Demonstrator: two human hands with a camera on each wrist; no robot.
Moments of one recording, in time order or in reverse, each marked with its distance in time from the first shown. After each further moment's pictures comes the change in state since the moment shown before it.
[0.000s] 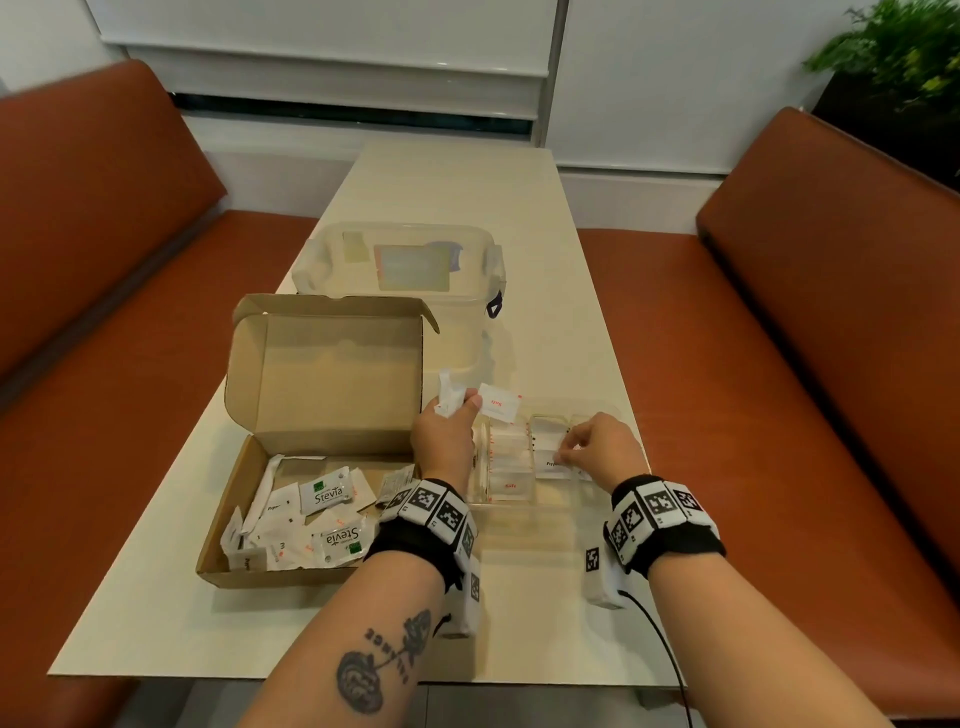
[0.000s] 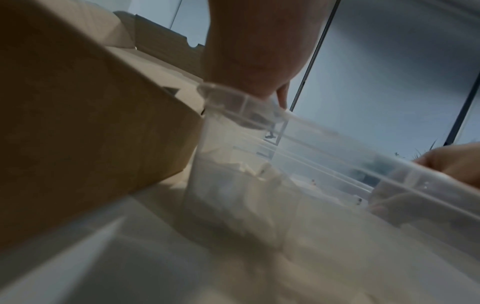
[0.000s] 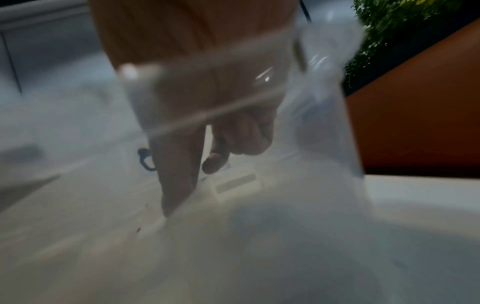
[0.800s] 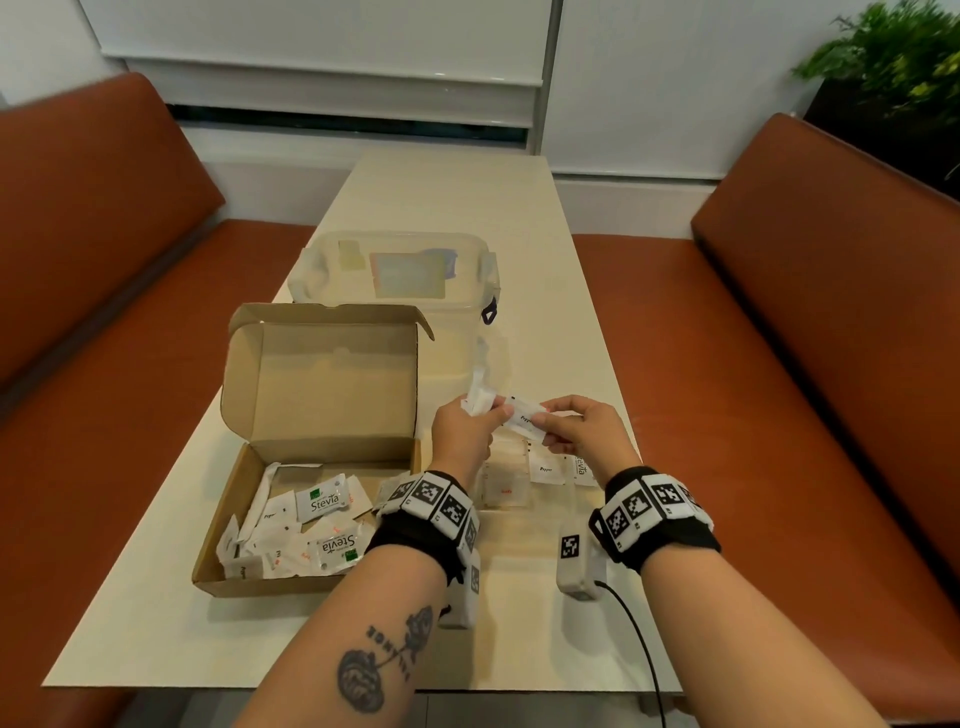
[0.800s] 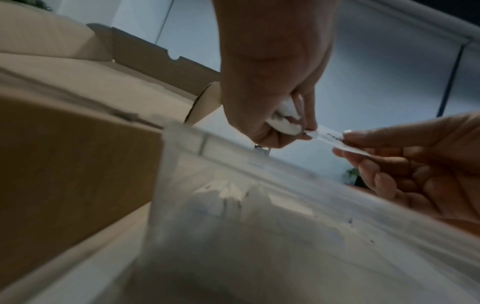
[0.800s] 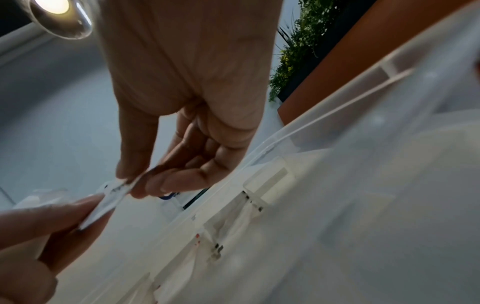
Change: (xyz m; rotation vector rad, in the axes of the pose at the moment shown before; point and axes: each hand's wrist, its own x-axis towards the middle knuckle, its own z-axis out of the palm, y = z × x) left_hand -0.009 0.020 0.012 0.126 -0.269 -0.033; right_hand -0.004 -0.026 -0.012 0.933 -0.059 0.057
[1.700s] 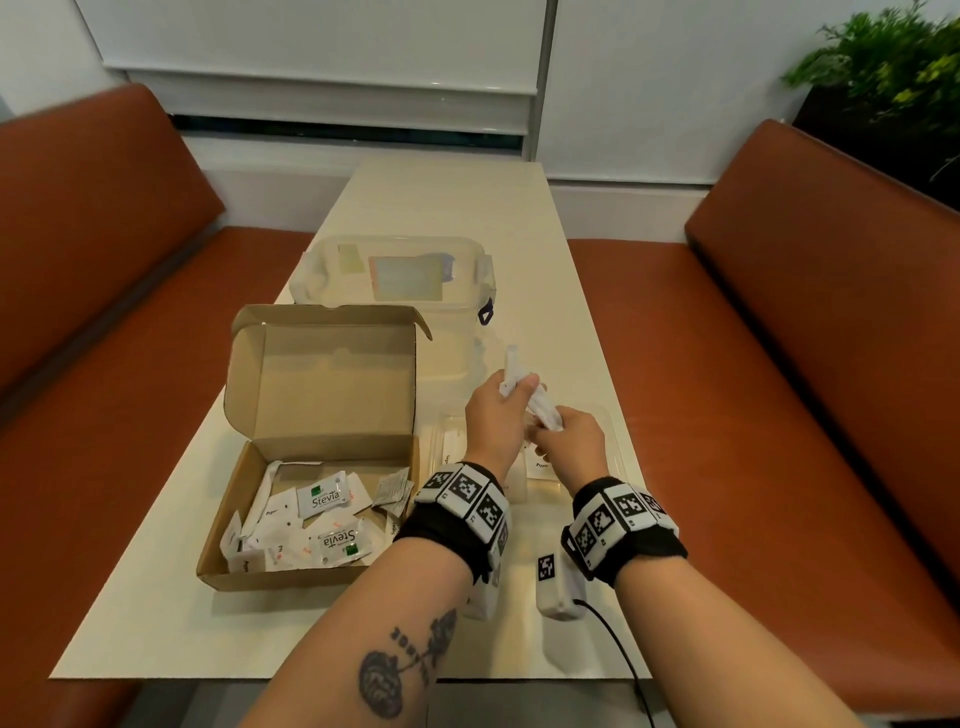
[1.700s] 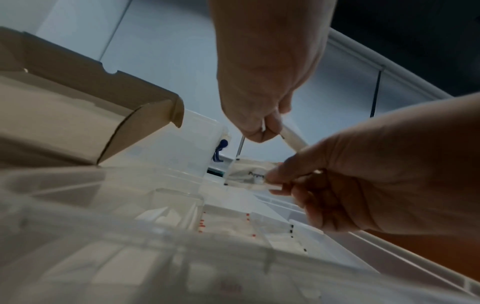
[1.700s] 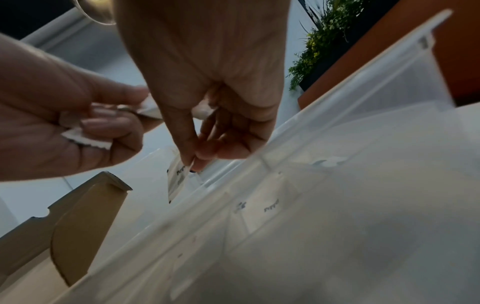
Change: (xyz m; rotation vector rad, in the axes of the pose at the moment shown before) left_hand -0.026 0.028 0.033 0.064 -0.033 0.228; right_hand -0.015 0.009 0.024 -0.325 0.183 -0.074
